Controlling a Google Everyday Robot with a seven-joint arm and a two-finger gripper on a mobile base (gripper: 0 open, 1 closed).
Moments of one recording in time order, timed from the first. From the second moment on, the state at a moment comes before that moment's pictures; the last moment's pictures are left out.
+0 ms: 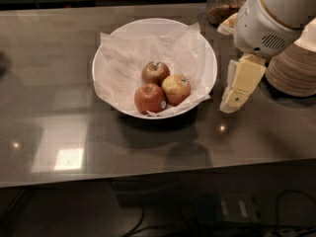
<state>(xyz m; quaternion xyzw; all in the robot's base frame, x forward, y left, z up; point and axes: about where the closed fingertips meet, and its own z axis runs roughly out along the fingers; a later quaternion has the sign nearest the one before) 0.488 -0.139 0.969 -0.65 0.72 0.01 0.23</state>
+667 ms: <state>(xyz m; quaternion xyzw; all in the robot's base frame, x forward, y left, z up) 0.524 -0.103 0.950 -0.66 0.71 0.05 0.25</state>
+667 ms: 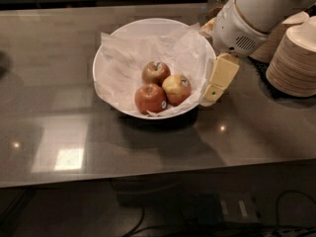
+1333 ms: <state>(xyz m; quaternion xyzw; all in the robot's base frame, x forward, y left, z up) 0.544 -0.074 0.942 -0.67 0.69 0.08 0.27</state>
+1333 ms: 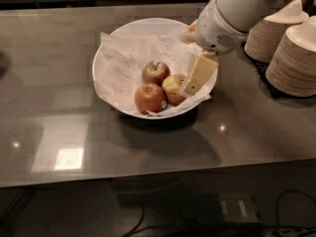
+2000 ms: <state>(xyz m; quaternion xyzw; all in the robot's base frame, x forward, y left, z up) 0.552 -0.064 0.934 -0.68 0.68 0.08 0.27</state>
